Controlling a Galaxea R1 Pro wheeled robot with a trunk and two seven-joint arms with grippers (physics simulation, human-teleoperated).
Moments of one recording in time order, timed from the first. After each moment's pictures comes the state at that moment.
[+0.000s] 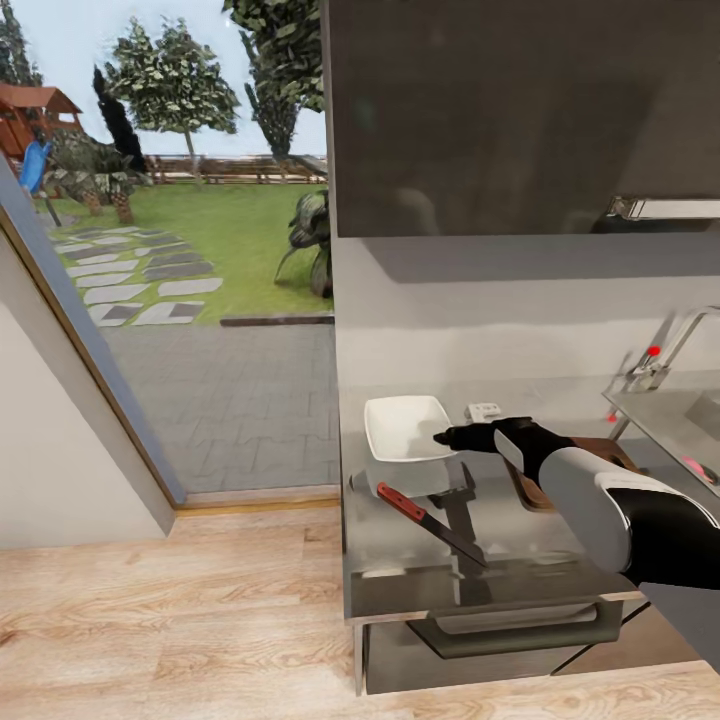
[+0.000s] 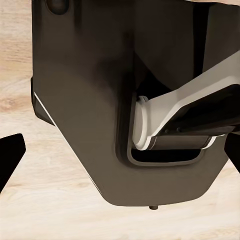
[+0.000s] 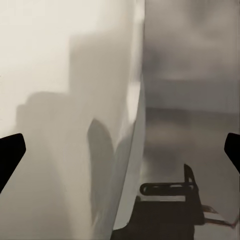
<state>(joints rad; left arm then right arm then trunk) 0.43 -0.02 0.03 -0.51 0.07 -0.31 -0.22 -1.28 -0.07 -0.06 -0.03 0.14 0.29 0.33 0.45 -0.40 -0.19</state>
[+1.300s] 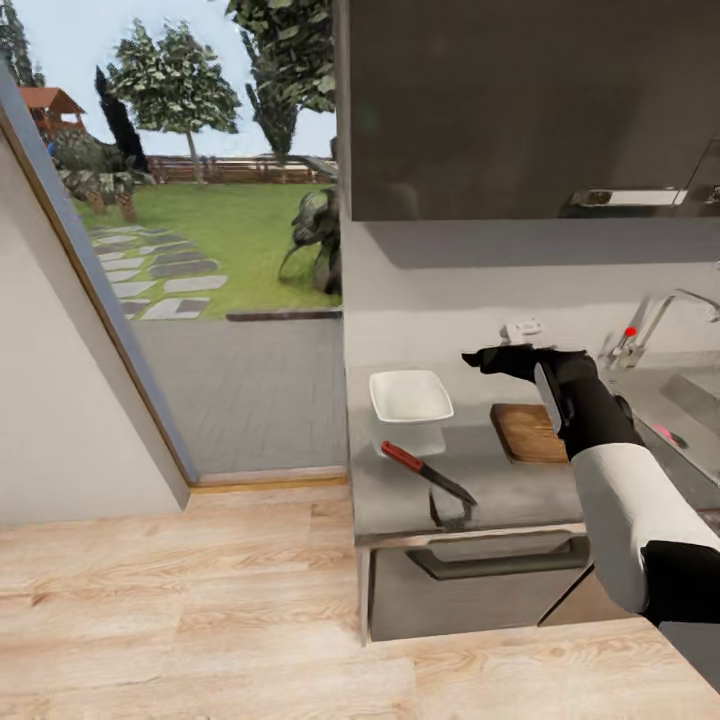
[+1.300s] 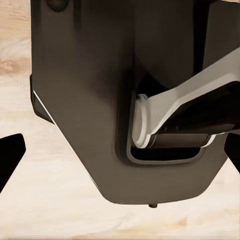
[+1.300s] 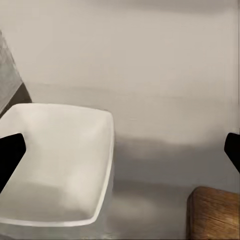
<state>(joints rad) 0.42 -0.02 0.03 -0.50 0.07 -0.31 -0.22 -1.16 -0.12 -0.06 -0.84 0.15 0.57 0.38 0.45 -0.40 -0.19</state>
